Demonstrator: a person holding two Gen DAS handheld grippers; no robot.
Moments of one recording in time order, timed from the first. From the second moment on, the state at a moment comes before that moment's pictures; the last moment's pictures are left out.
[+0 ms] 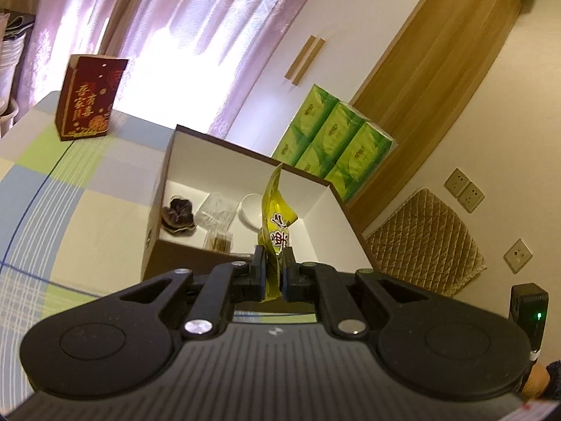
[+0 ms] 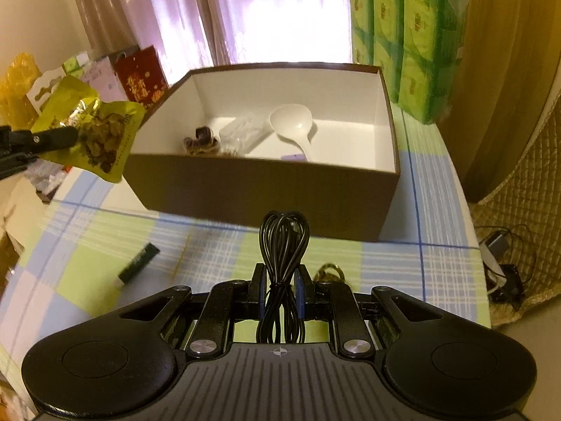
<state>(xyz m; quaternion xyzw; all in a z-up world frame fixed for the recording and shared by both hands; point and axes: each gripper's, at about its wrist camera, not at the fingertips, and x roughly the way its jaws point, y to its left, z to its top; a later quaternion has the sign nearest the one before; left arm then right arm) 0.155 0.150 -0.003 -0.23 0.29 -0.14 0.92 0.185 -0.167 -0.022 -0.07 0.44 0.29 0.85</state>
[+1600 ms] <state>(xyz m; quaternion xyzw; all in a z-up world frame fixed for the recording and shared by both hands) 0.394 0.088 -0.075 -0.25 0.44 -0.14 0.85 0.387 -0.090 -0.051 -0.09 0.46 0.26 0.84</state>
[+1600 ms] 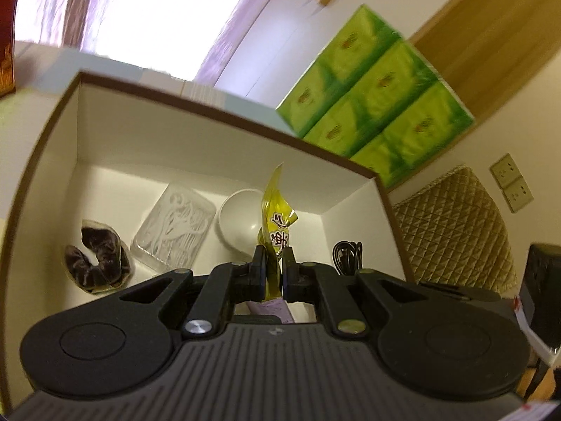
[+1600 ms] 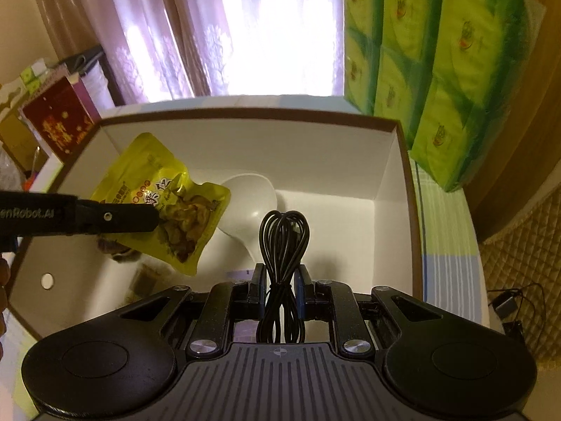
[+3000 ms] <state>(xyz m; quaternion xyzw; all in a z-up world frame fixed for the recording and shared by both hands) 0.399 0.068 -0.062 -0.08 0.47 -0.13 0.87 0.406 -0.083 -0.066 -0.11 0.45 0.28 0.84</state>
